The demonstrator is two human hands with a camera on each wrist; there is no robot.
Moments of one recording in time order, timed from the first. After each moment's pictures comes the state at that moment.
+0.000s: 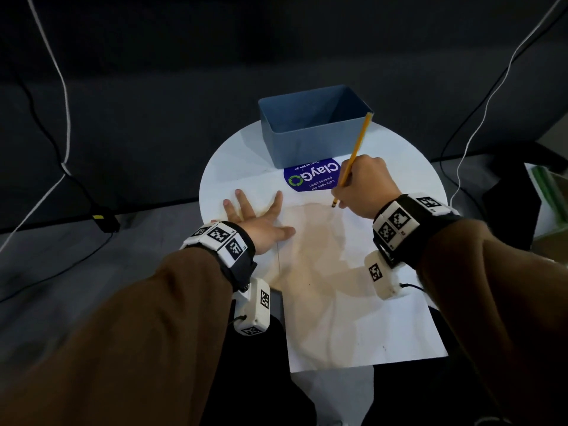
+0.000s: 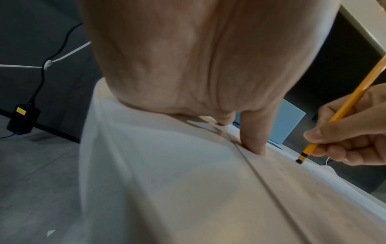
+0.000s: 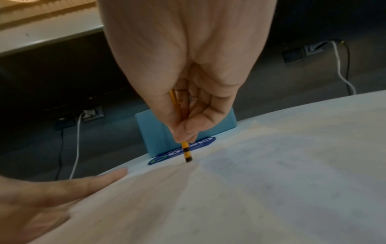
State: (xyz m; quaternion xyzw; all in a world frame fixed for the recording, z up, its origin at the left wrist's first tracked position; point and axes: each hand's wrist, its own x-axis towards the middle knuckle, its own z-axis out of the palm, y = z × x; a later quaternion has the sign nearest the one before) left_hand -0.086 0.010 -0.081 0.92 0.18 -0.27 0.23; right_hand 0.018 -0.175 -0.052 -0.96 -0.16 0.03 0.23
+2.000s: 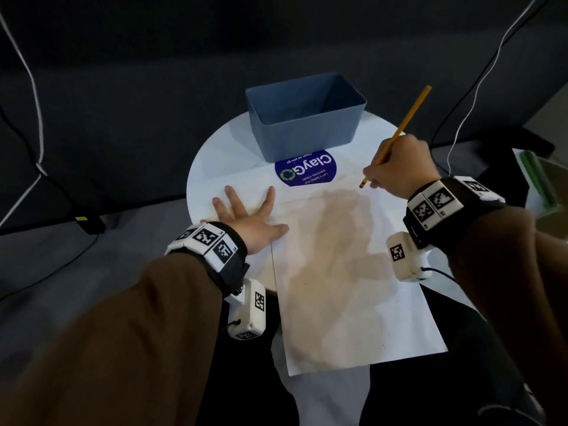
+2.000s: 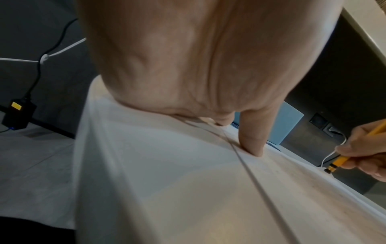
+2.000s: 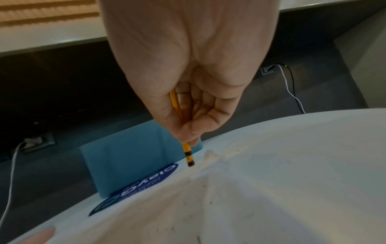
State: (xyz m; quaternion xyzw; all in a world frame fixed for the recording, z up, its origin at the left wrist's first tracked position) left_hand -0.086 0.010 -0.080 0.92 0.17 -0.29 0.18; right_hand 0.033 -0.223 -0.032 -0.96 -0.05 -0.01 0.26
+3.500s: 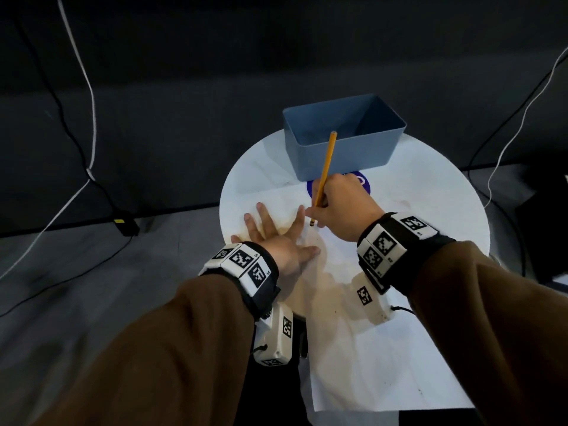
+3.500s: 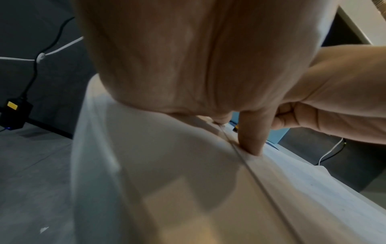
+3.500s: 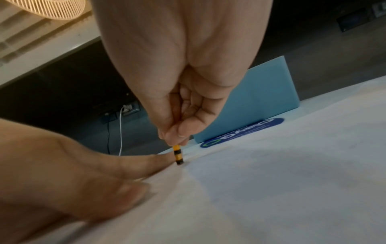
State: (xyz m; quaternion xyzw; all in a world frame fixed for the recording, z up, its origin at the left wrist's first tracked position) left_hand -0.085 0.006 -0.079 0.92 0.18 -0.28 0.19; right_hand -0.002 -0.109 -0.048 -0.93 -0.28 0.07 0.23
